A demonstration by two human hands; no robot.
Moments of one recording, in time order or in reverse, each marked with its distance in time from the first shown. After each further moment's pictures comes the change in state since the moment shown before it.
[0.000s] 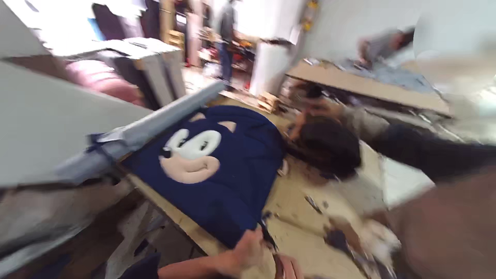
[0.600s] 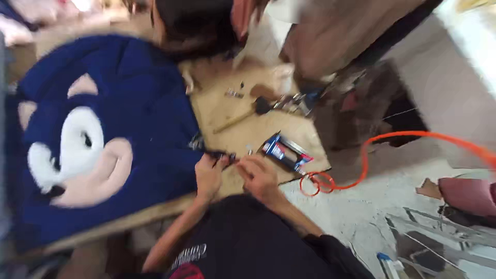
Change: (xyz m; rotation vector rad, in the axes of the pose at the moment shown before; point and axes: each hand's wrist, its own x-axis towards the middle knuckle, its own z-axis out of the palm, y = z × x) left_hand 0.079 -0.081 0.080 -0.527 0.000 0.551; right_hand -0.012 -0.006 -0.042 0.111 0.210 0.171
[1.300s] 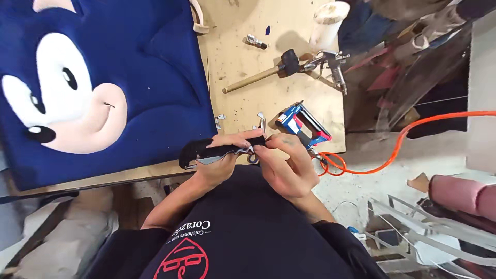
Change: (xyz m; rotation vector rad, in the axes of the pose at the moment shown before) left_hand -0.016 0.022 0.002 -0.317 -0.147 0.569; right_hand 0.001 -0.018 -0.025 0.050 0.059 -0.292
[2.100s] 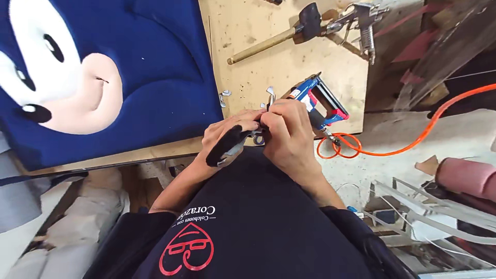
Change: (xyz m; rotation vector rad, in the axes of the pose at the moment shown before) left_hand -0.036 -0.021 -0.028 0.216 -0.155 0.048; right_hand 0.004 0.000 0.011 -0.180 -0.340 0.100
